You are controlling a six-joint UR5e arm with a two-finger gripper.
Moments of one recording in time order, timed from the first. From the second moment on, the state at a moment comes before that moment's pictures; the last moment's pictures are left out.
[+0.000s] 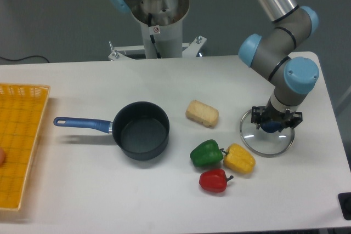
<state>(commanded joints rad) 2.82 -2.13 -1.59 -0.99 1.55 0.91</state>
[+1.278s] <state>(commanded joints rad) 2.82 -2.03 -1.57 -1.00 1.56 0.97</state>
